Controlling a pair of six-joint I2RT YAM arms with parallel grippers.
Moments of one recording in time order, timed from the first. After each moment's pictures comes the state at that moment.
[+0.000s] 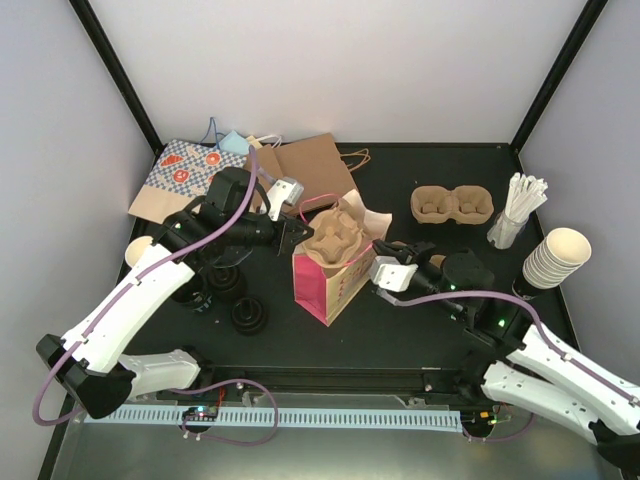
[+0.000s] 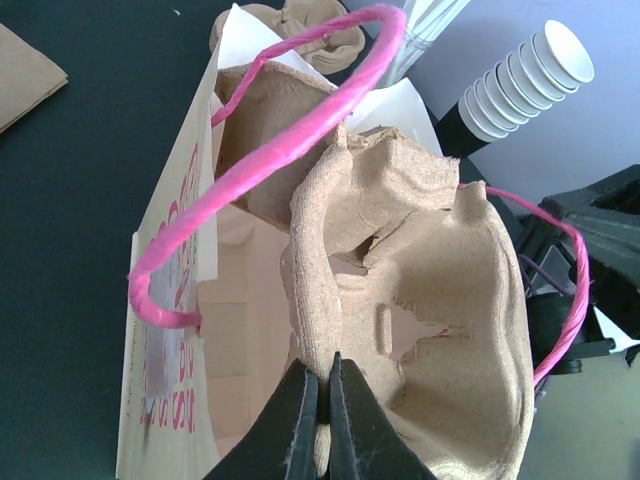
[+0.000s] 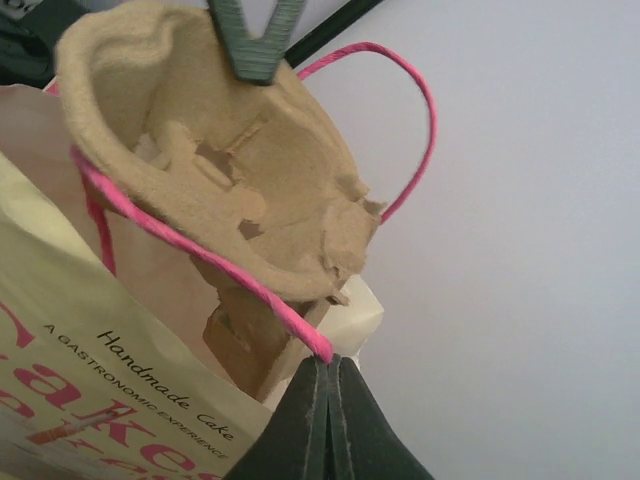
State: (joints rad) left arm -0.61 1.18 1.33 -0.80 0.45 -0.29; right arm 0.91 0.69 0.71 -0.18 0.13 -0.98
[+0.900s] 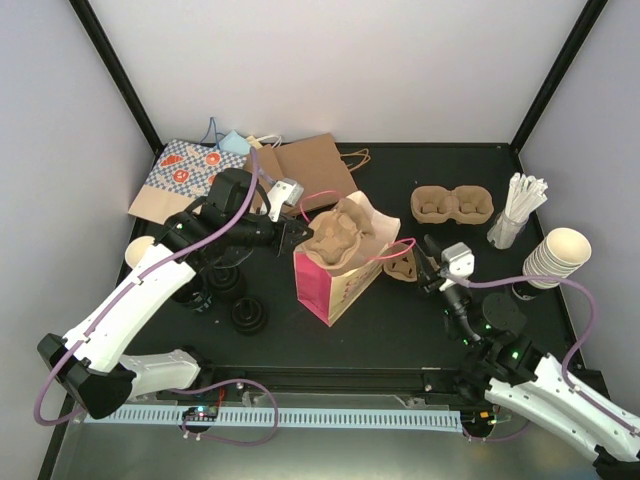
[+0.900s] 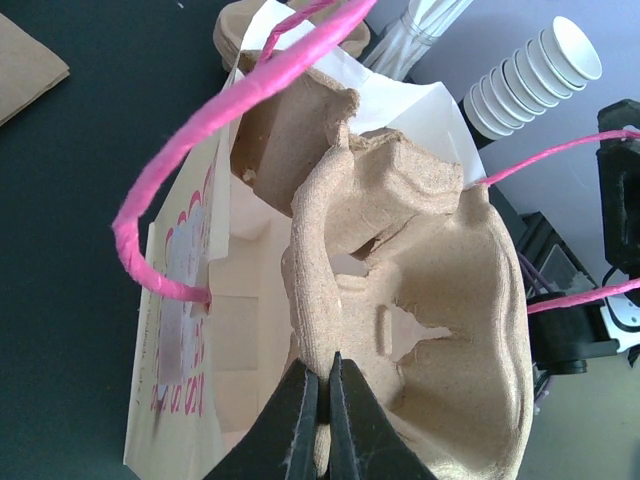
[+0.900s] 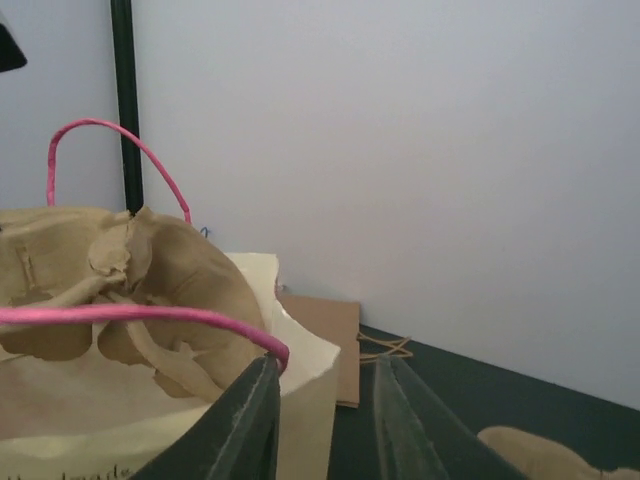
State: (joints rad) left arm -0.60 1.18 1.31 -0.78 0.45 -0.29; right arm 0.91 0.35 0.41 0.09 0.44 -0.15
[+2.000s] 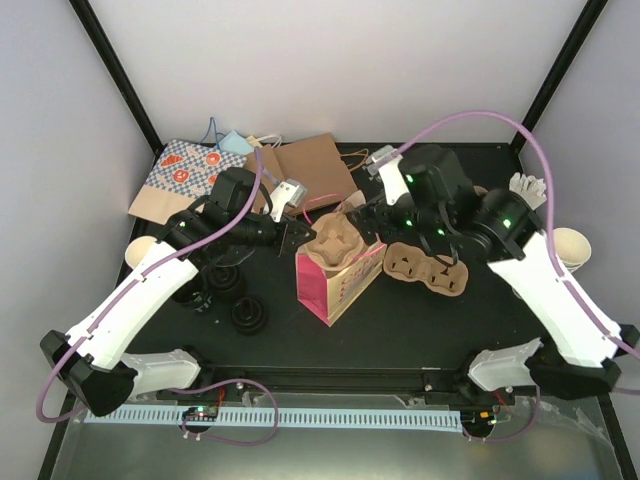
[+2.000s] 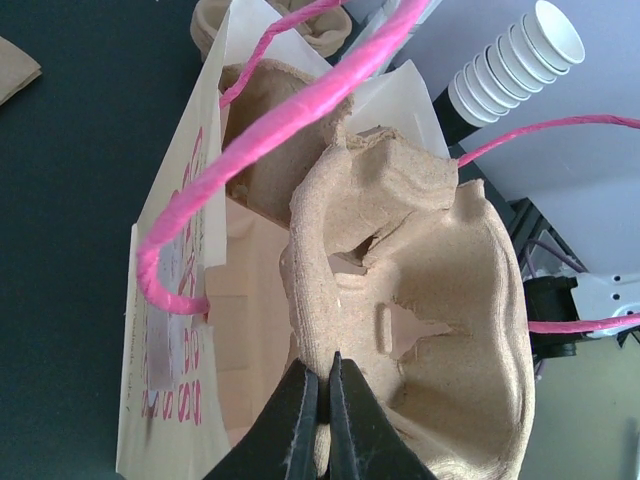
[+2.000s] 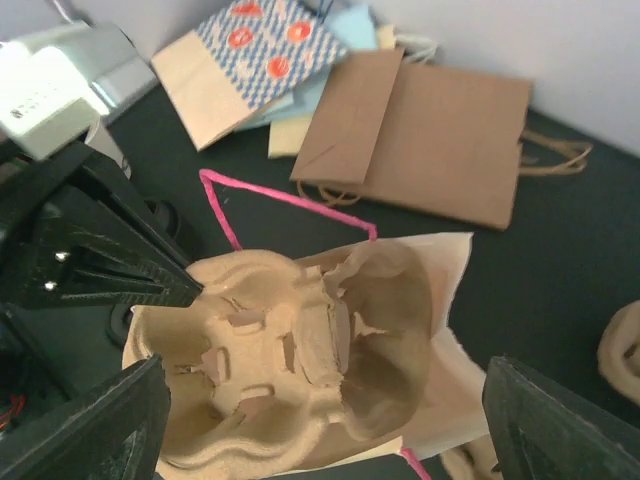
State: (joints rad) left arm -0.60 1.20 1.31 -0.78 0.50 -0.26; right arm 0.87 1.30 1.84 -1.14 0.12 0.16
